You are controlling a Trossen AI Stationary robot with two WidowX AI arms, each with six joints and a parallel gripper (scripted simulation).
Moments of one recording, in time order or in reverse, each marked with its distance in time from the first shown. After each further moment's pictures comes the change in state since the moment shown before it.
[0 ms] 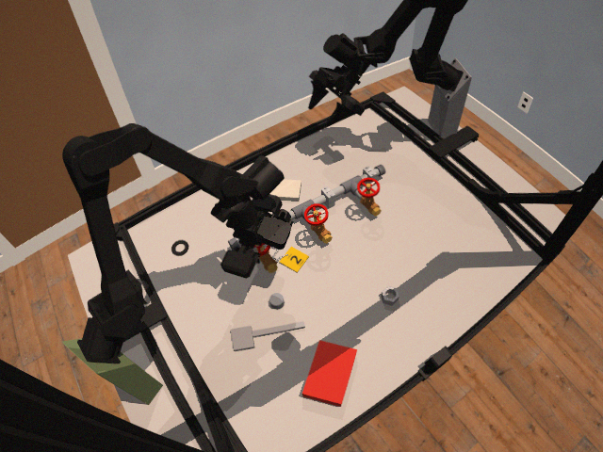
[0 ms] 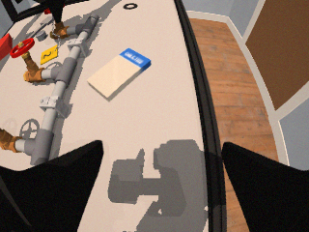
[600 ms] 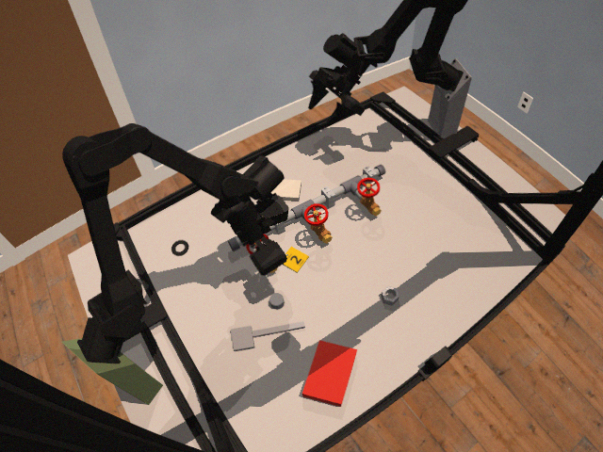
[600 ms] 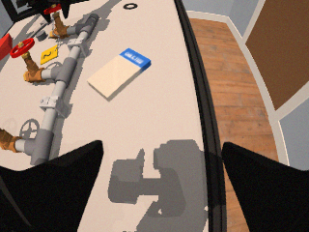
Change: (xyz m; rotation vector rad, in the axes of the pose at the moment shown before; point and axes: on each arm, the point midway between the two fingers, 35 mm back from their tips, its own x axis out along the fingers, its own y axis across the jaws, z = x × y) left arm 0.000 0.000 0.000 -0.925 0.000 0.000; right arm 0.000 0.000 0.000 0.000 0.000 0.000
